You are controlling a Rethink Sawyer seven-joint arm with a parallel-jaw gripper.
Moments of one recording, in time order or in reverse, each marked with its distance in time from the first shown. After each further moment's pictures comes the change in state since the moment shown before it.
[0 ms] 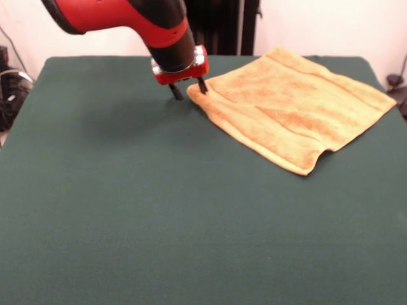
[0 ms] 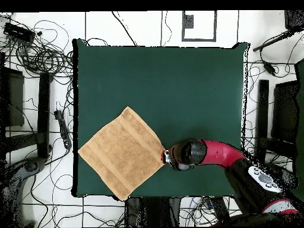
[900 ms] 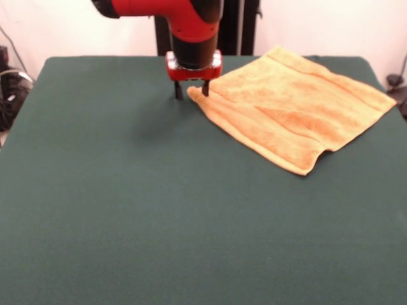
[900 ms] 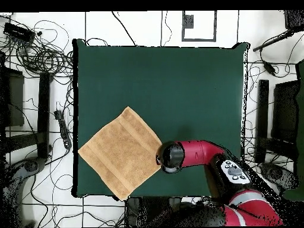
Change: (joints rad) arm 0.284 -0.040 -0.224 -0.017 -0.011 -0.135 0.132
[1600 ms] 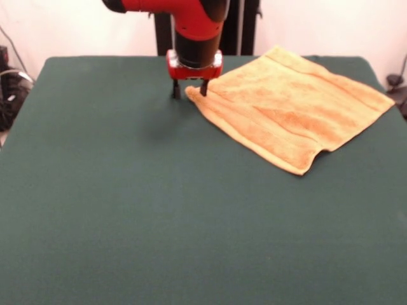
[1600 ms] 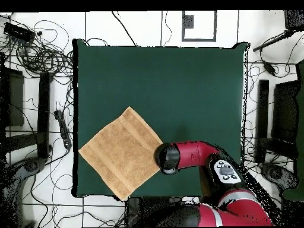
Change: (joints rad) arm 0.076 0.000 -0.076 -0.007 0.013 -0.041 0.000
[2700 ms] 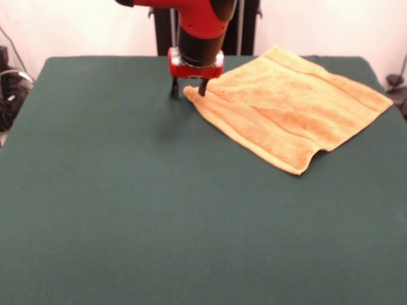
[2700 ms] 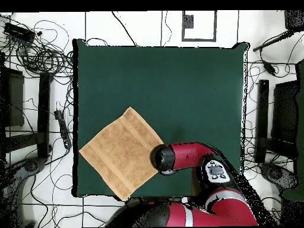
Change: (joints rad) arm 0.086 0.009 -0.083 -0.012 0.029 -0.035 0.000
